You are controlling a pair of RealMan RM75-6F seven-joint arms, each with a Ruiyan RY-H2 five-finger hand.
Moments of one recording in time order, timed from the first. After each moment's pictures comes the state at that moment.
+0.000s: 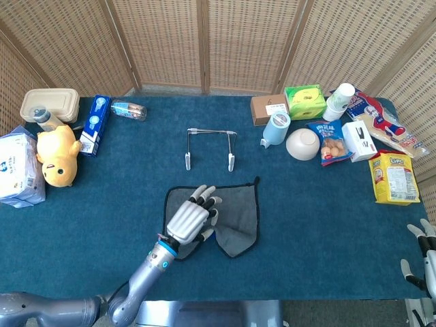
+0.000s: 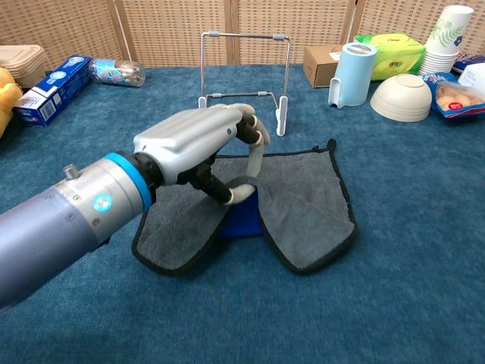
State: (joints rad) left arm -0.64 -1.89 -0.22 -1.50 1.34 1.03 0.49; right arm -0.06 -1.04 0.04 -1.66 -1.37 1.45 0.07
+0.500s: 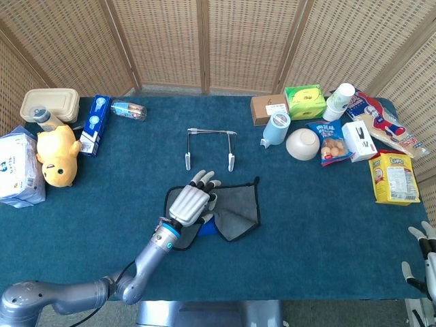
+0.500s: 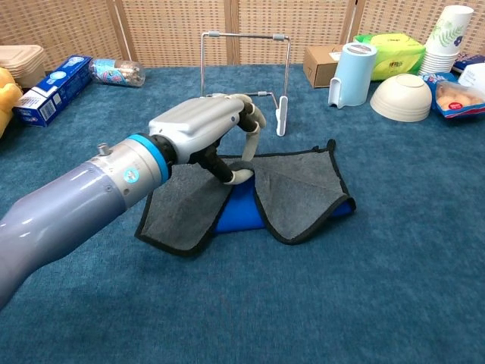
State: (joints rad) left arm -0.75 -1.94 -0.28 -1.27 1.33 0.98 0.39; right arm -0.07 -1.04 0.03 -1.67 -1.36 1.45 0.06
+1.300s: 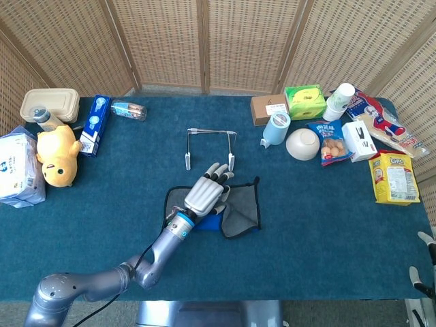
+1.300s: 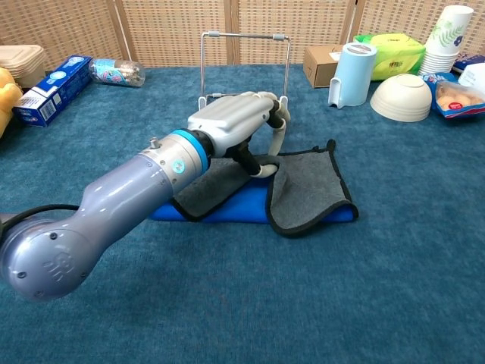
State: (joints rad) left arm -0.92 -2.08 -0.31 -0.96 1.36 0.94 0.22; right arm -0.10 -1.03 0.03 -1.67 -1.34 1.47 0.07
